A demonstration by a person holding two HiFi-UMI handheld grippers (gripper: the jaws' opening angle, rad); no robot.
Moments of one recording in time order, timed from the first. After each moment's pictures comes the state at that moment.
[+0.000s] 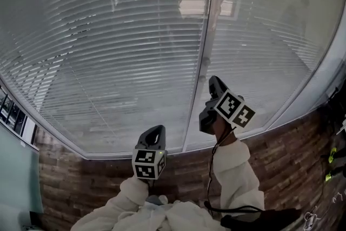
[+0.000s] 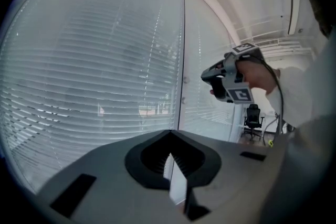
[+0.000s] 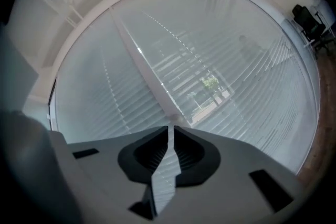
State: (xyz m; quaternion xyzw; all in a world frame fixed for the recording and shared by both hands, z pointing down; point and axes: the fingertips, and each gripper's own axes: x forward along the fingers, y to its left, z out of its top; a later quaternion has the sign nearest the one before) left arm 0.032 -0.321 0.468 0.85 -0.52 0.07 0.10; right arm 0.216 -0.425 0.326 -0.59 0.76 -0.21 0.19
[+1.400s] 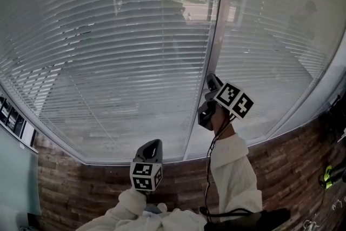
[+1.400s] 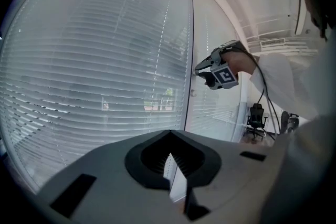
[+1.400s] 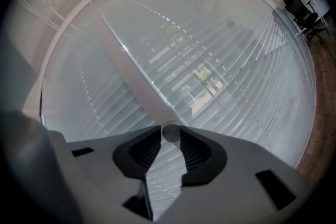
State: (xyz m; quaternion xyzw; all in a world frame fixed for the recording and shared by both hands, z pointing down) left arm 0.014 -0.339 0.500 0.84 -0.53 0.08 0.12; right arm 0.212 -0.503 0.327 -0.59 0.73 -0.28 0.19
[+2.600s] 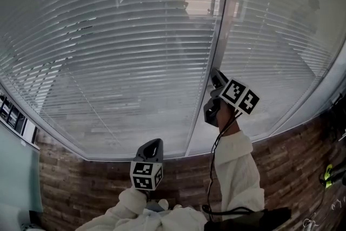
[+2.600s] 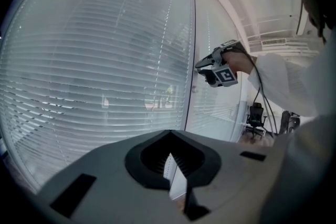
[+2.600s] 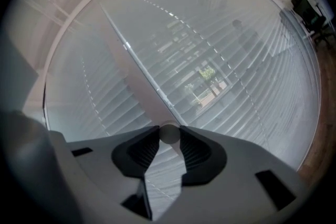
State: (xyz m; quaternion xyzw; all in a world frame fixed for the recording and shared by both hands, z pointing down) left arm 0.006 -0.341 0.511 0.84 -0.53 0.08 0.13; right arm 0.211 -0.514 0.329 -0.58 0.75 -0.26 0.16
